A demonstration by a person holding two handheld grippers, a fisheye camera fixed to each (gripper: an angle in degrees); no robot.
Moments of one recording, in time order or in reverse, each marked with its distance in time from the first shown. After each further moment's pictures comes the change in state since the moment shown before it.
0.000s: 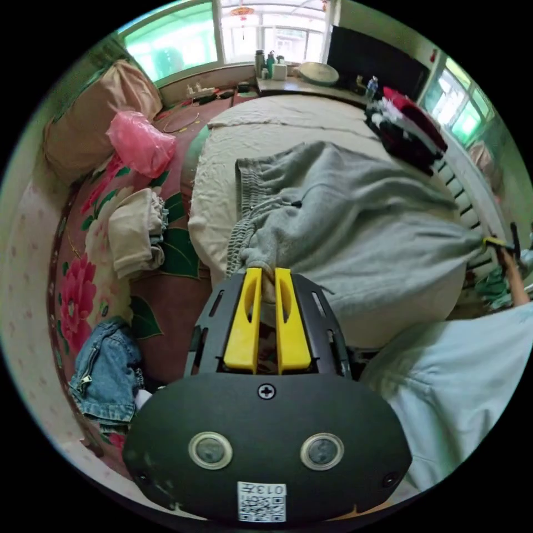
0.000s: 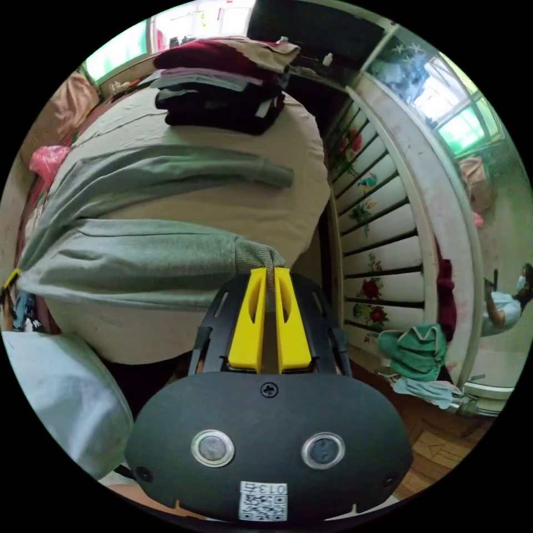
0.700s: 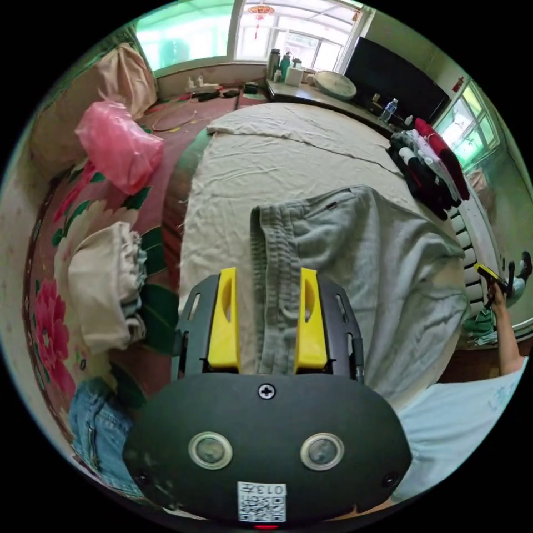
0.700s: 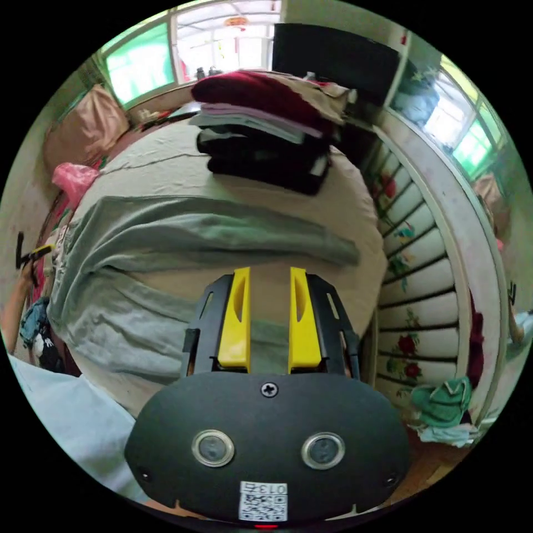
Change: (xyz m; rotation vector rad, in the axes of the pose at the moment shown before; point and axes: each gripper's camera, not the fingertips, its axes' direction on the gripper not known) left arm -0.069 -0.170 0.087 0.026 0.142 -0.069; right arm -0.122 -0.110 0.006 0.226 -0.093 -0.095
